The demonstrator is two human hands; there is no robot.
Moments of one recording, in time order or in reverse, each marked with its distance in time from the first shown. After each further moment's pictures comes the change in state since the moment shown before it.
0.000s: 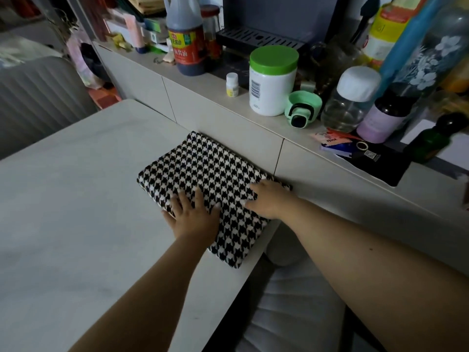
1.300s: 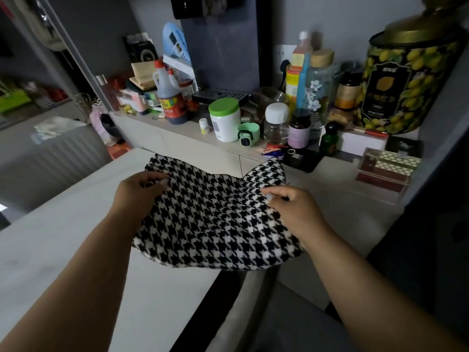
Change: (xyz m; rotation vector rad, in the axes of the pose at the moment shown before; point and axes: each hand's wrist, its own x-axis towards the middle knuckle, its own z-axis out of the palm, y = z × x) left_hand -0.147 0.010 -0.179 -0.782 0.266 0.161; right_hand -0.223 0.055 -0.008 1.023 0.583 -0.092
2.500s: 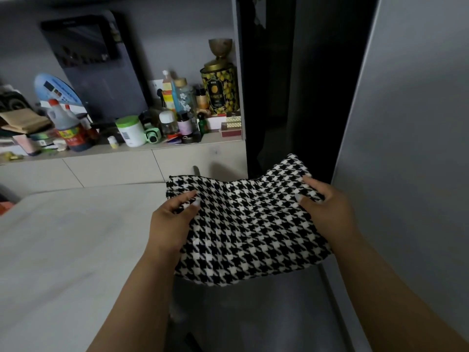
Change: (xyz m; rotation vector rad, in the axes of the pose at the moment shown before) left_hand -0.300 -0.043 -0.065 -0.468 -0.621 0.179; right_hand -0.434 0.018 -0.004 -0.061 0.904 0.067
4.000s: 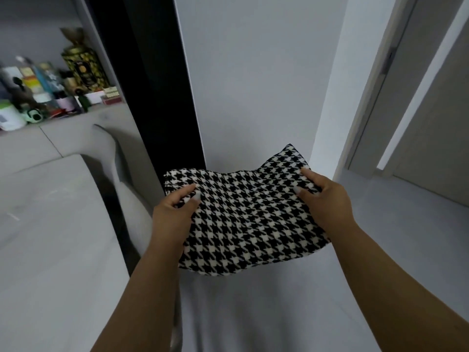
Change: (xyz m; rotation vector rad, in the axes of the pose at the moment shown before) left_hand -0.425 -0.051 -0.210 -0.003 -0.653 0.004; right_hand -0.628 -0.060 -0.123 -0.246 0.572 0.326
